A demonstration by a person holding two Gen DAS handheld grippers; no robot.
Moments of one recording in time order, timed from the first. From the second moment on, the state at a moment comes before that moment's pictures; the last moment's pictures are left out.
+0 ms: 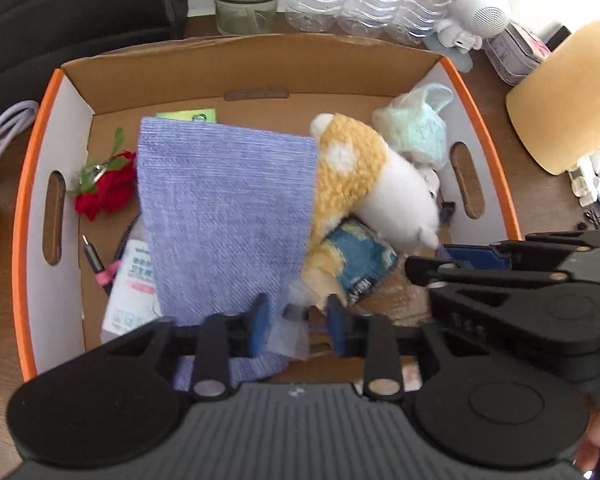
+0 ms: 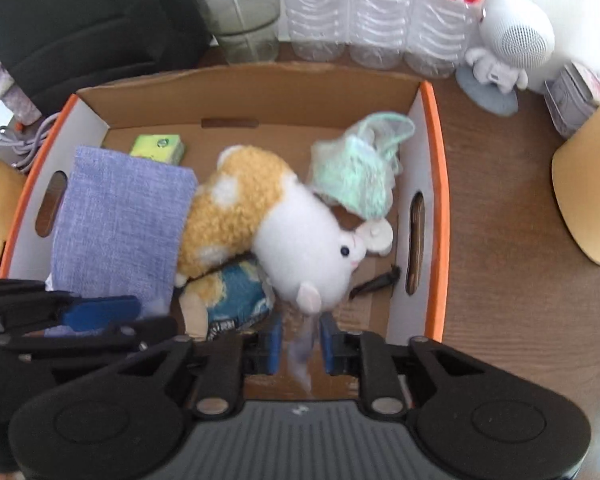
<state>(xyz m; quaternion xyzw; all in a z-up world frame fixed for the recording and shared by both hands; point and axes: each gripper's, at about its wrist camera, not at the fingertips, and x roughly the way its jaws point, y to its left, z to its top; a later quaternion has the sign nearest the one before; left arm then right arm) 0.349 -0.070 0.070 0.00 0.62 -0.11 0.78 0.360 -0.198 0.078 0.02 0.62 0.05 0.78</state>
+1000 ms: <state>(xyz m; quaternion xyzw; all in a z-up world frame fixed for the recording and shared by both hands) 0.177 0.014 0.218 -0.04 0.23 0.01 0.97 0.199 -0.177 0.231 0.09 0.22 0.07 0.97</state>
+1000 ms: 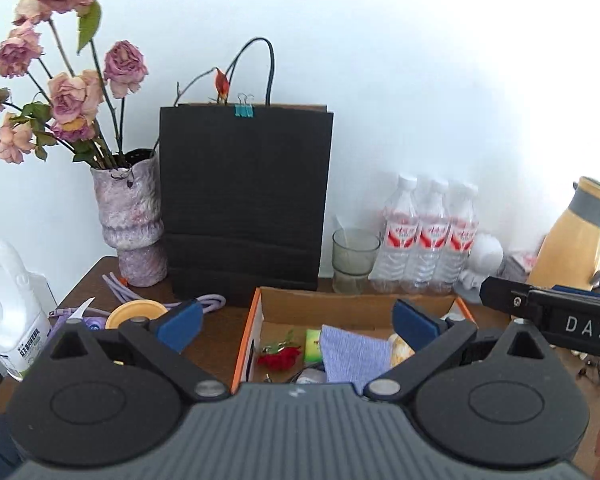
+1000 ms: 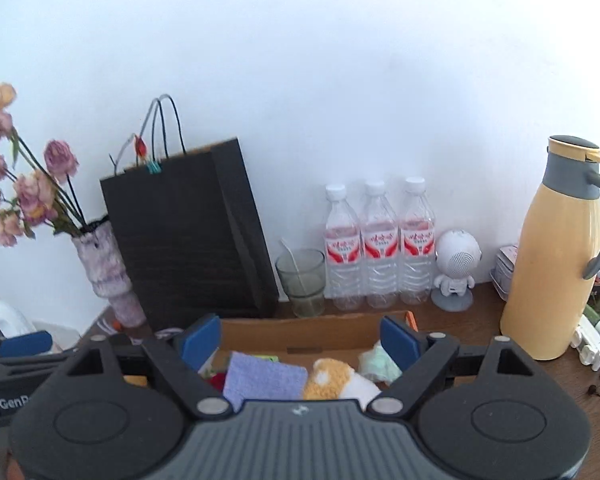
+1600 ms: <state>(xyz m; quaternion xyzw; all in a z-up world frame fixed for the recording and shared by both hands) 0.063 0.001 0.126 0.04 0.18 0.00 0.98 0.086 -0.170 0.152 0.04 0.16 0.05 0.99</state>
